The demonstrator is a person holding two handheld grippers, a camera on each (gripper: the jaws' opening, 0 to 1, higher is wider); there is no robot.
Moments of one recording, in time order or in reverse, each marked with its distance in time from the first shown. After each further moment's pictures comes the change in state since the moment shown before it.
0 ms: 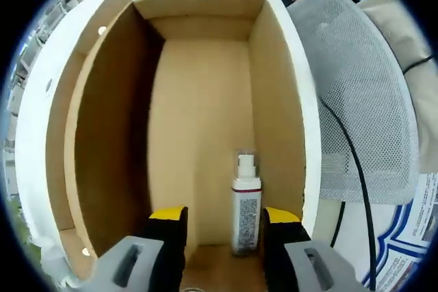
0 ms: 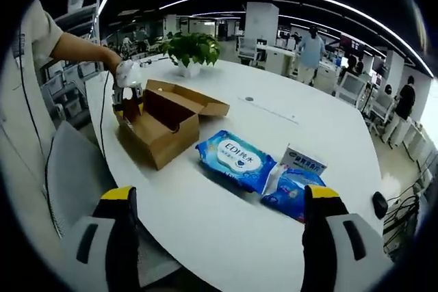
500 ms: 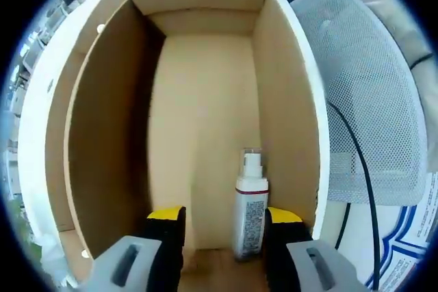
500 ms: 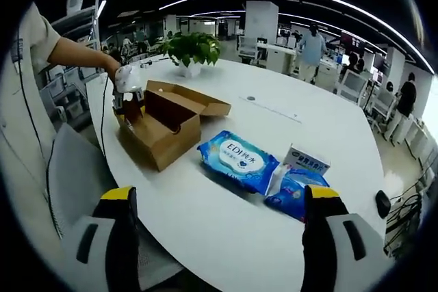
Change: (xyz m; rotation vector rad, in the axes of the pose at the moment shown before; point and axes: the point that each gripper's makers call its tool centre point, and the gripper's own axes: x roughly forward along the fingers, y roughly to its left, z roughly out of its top) left arm 0.003 0.005 -0.001 0.001 -0.011 0.038; right arm 0.005 0.003 0.001 0.012 0.006 0.016
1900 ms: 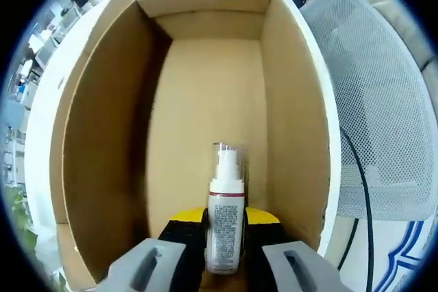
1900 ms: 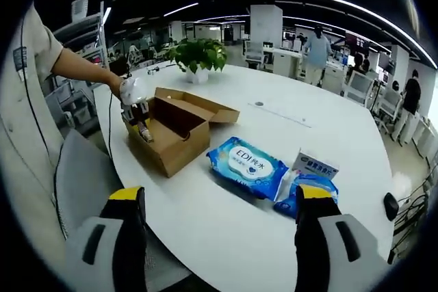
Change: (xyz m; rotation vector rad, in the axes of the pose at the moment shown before) left arm 0.010 0.002 0.008 -0.050 -0.082 0.080; right arm 0.001 0.009 0.008 0.013 -0.037 0.056
